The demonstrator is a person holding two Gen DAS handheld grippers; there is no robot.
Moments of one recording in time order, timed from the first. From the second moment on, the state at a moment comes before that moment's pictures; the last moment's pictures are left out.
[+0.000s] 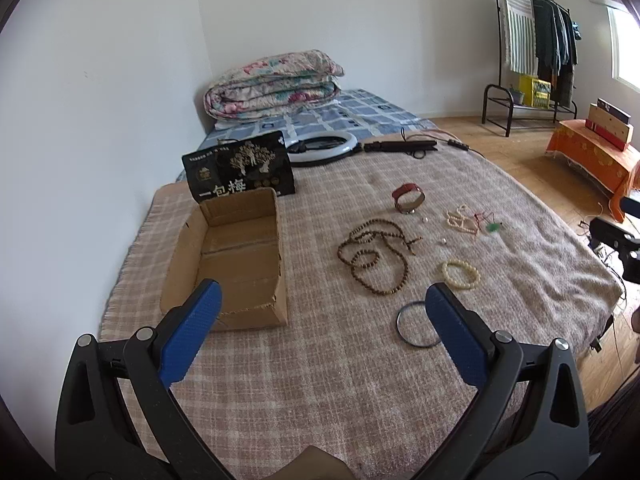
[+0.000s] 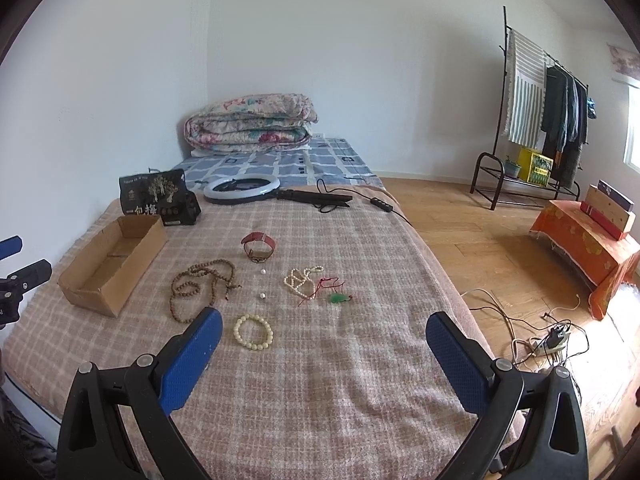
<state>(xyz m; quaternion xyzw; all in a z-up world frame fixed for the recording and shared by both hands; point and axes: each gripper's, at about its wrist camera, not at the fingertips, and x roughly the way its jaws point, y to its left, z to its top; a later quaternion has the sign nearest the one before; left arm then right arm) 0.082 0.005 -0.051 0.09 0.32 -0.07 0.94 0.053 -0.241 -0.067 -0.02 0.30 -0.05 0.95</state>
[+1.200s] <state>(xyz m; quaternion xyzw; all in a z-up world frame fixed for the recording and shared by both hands) 0.308 -0.040 -0.173 -0.02 0.50 -0.09 0.86 0.192 -0.243 -0.186 0.05 0.47 0.03 0.88</state>
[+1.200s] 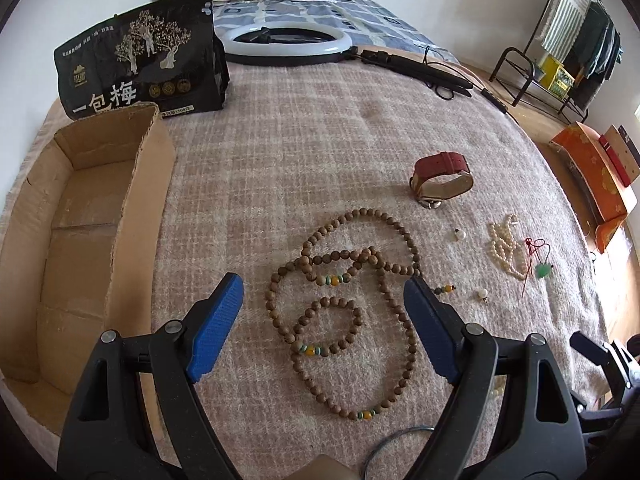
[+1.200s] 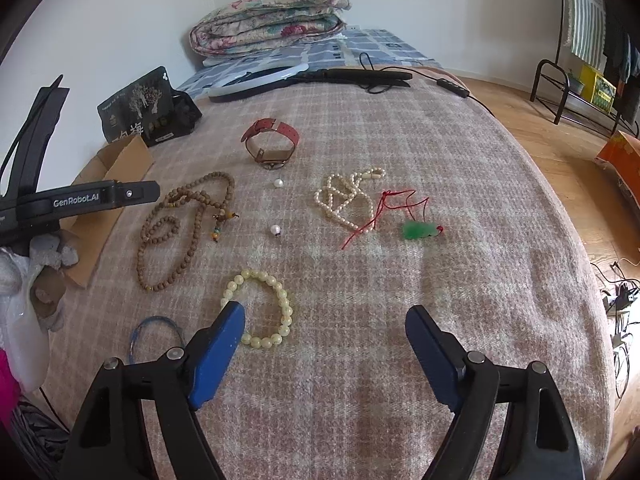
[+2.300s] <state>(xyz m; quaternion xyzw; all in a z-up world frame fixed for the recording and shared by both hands) 0.314 -0.065 -0.214 -0.02 0.58 -0.12 0.81 0.206 -0.221 -0.213 0.04 0.51 0.07 0.86</state>
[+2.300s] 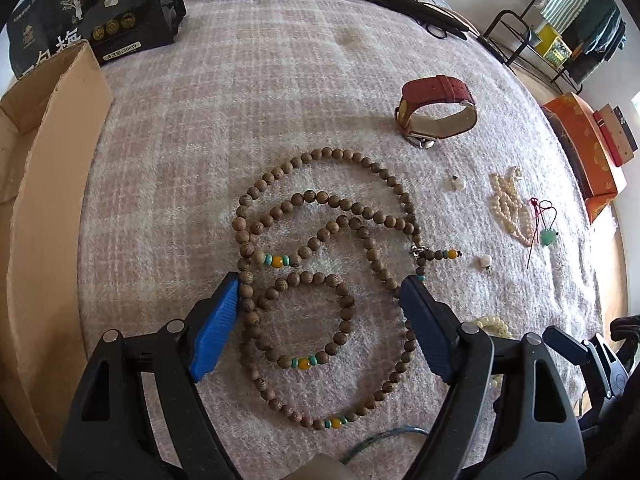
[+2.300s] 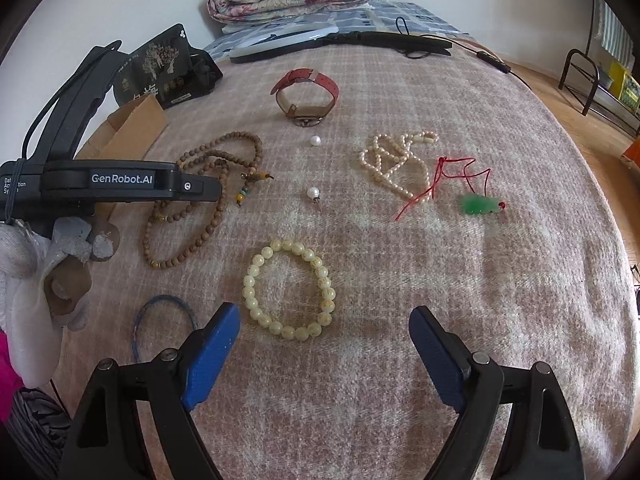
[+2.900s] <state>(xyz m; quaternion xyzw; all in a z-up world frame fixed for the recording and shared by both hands) 0.325 -0.061 -0.214 0.01 0.54 -0.10 0.84 0.221 -0.192 -0.226 -0.01 0.52 0.08 0.85</state>
